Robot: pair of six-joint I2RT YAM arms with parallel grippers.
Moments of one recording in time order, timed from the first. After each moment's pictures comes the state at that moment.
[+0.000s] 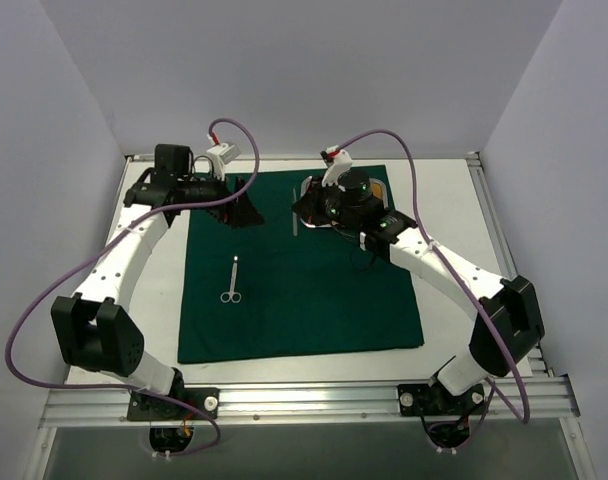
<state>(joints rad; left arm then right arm) -0.21 1.54 1.45 -0.64 0.85 0.01 0.64 1.55 1.21 0.07 -0.19 0.48</state>
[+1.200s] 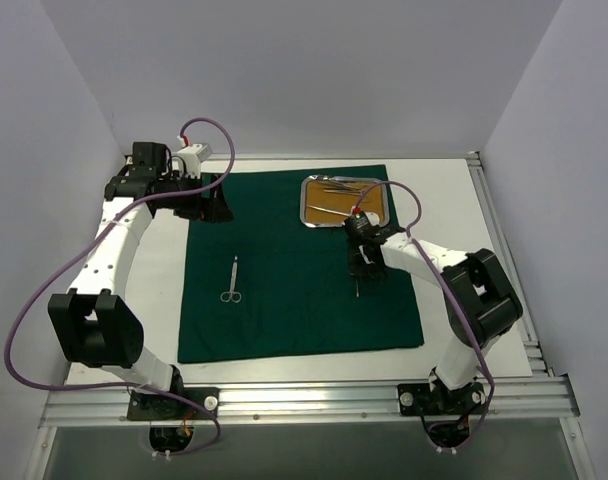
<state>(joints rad) -0.06 1.57 1.53 -0.84 0.56 0.07 0.53 1.71 1.01 -0.47 0.16 0.51</state>
